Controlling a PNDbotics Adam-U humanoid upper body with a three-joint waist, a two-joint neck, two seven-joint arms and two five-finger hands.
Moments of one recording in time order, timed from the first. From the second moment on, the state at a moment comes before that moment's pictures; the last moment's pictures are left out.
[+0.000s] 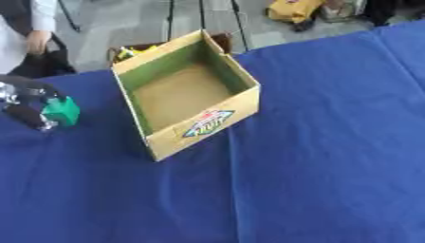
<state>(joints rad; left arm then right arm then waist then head) -1.07 0.70 -0.15 -1.03 -1.00 -0.06 -0.91 -0.62 -0.77 -0.04 -1.99 0.45 0.16 -0.38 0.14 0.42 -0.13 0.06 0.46</state>
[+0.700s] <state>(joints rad) -1.10 0.75 -0.12 -1.08 -1.01 -0.04 -0.91 -0.62 -0.77 -0.04 -1.99 0.44 0.15 -0.37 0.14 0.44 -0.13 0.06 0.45</state>
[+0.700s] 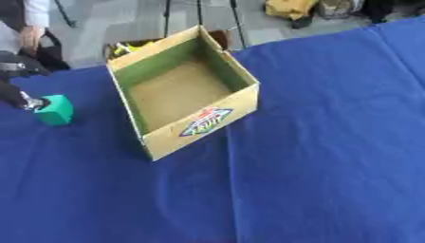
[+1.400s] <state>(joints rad) -1.11 0.75 -0.11 -1.04 -1.04 -0.03 -0.91 -0.63 -0.77 -0.04 -1.99 0.44 0.16 -0.37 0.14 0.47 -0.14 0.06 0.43</state>
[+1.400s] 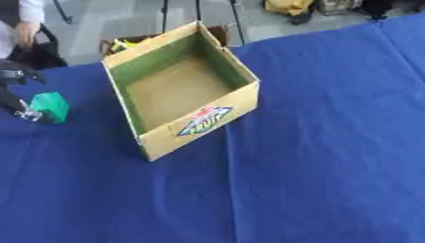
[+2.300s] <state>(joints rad) -1.13 0.75 -0.09 -1.02 -1.07 -0.02 -0.91 -0.64 -0.78 -0.03 -1.99 0.44 0.16 -0.37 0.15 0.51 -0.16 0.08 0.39</state>
